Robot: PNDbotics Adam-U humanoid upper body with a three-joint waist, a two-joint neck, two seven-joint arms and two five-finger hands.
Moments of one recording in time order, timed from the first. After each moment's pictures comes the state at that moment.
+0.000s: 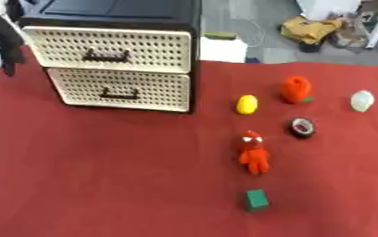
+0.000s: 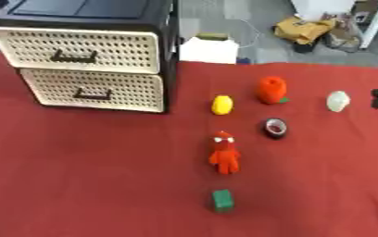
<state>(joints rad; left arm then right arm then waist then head) -0.46 0.57 -0.07 -1.98 -0.22 -0.13 0.25 -0.15 -0.33 -0.14 -1.99 0.18 -0.35 -0.24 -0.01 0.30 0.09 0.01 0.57</state>
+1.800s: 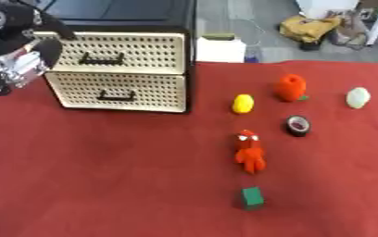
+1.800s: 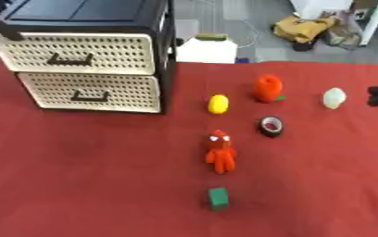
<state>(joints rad) -0.72 1.01 -0.18 -1.99 -0.31 0.07 -0.51 -0.14 -0.36 -0.13 -1.99 0.18 -0.37 -0.24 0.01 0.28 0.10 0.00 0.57</state>
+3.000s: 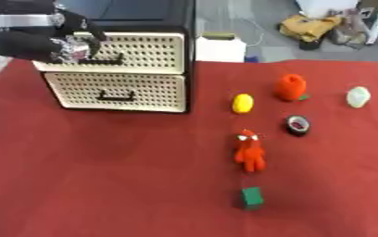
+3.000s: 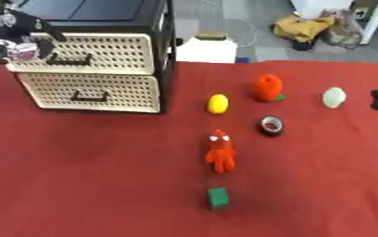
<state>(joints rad) -0.99 0.82 -0.31 -1.59 -0.41 0.06 -0.84 -0.14 -0.36 -0.12 -1.99 0.18 -0.37 -0.23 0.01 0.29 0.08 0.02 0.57</state>
